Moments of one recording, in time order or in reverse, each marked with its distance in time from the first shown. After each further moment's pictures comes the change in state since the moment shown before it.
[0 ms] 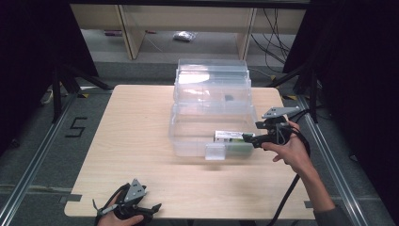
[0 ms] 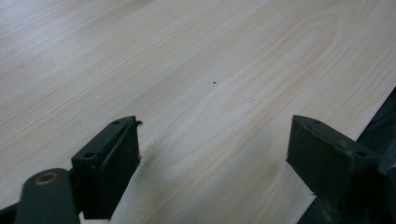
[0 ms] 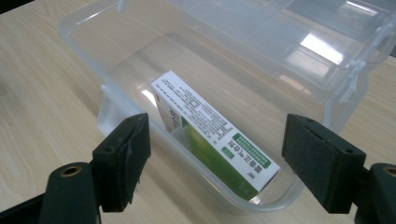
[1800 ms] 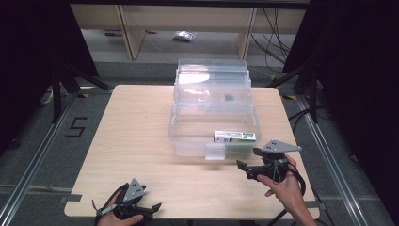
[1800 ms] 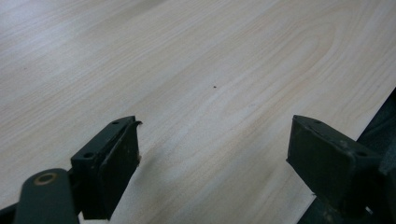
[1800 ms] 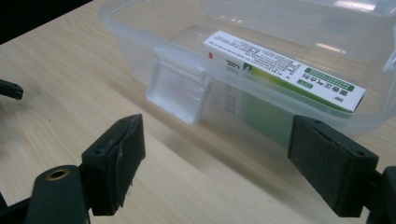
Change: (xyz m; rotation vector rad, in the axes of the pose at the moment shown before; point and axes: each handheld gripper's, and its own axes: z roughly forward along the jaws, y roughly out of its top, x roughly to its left) left arm 0.000 0.000 0.000 -0.036 0.008 -0.025; right arm 0.060 -0.068 -0.003 -0.122 -0.020 0.086
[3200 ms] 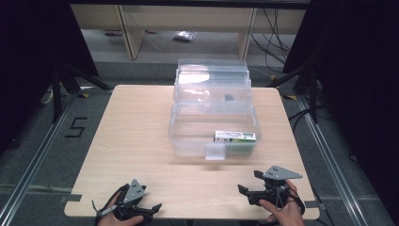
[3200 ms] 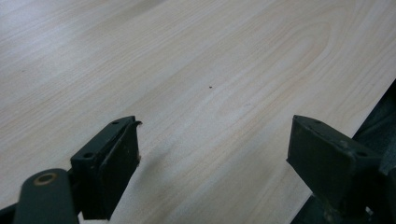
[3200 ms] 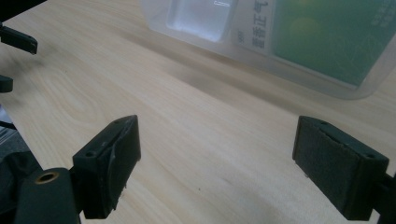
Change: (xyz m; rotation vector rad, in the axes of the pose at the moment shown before) left arm -0.004 0.000 -0.001 -0.010 -0.010 0.004; right arm 0.014 -0.071 -0.002 0.025 0.063 0.059
